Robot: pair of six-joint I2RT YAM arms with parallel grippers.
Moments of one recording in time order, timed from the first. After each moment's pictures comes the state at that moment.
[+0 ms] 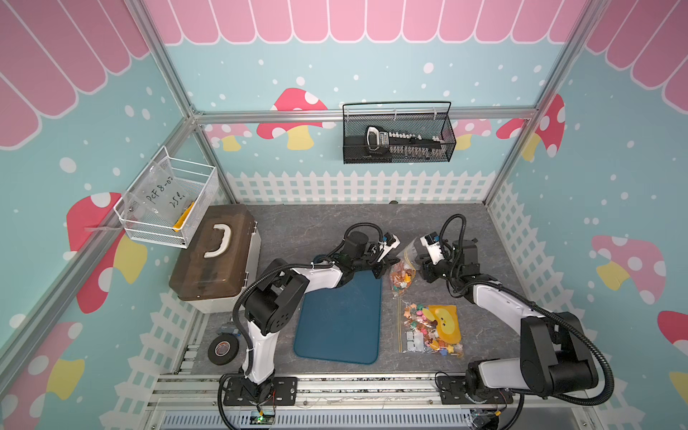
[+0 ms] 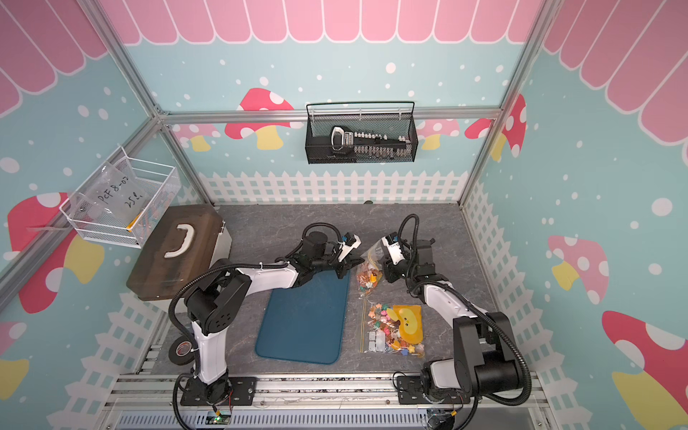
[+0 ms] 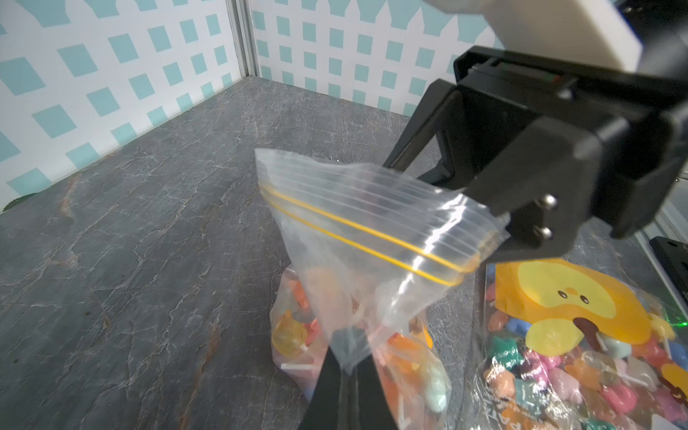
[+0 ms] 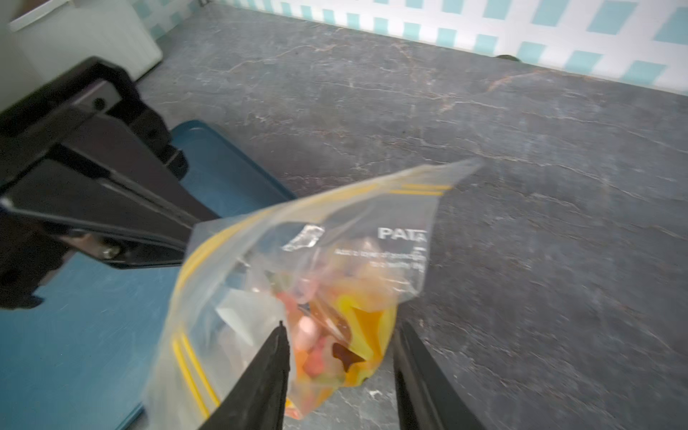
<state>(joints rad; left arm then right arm) -0.66 2.01 1.19 0.42 0.58 0.13 0.15 1.39 0.69 0.08 -0.52 -0.16</state>
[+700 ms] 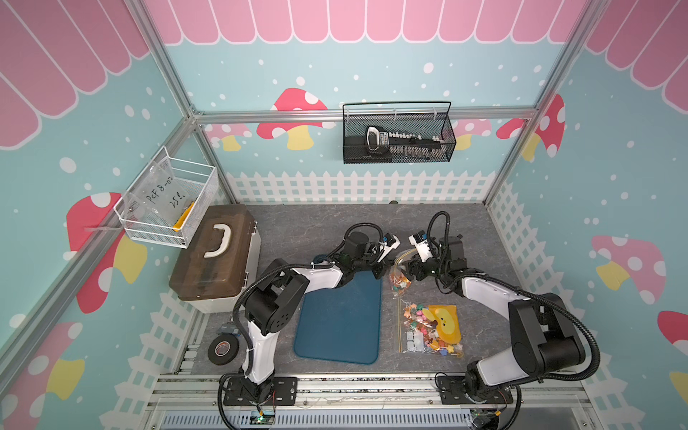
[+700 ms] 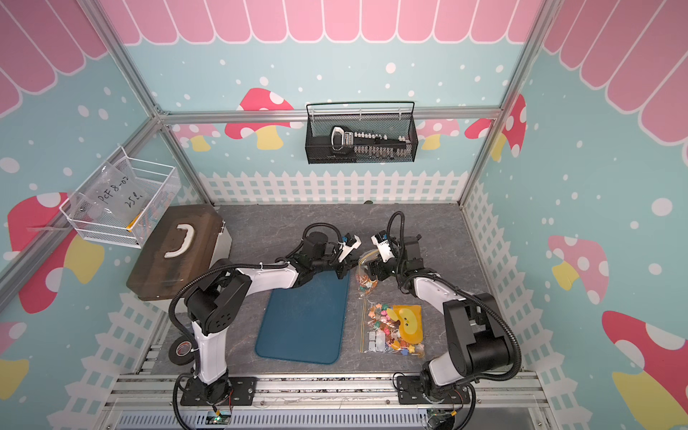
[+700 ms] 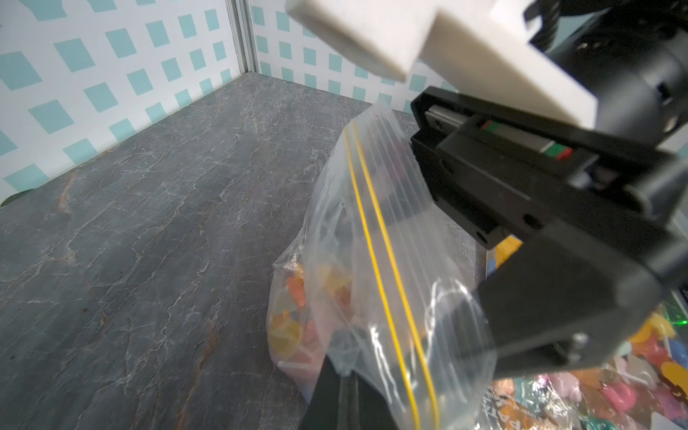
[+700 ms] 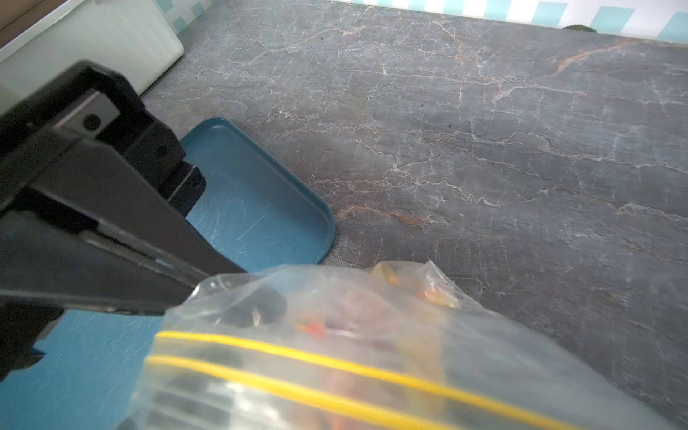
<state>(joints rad) -0.66 2.01 1.19 0.41 0.57 0.13 0.22 1.52 0.76 0.10 -0.51 -0.08</state>
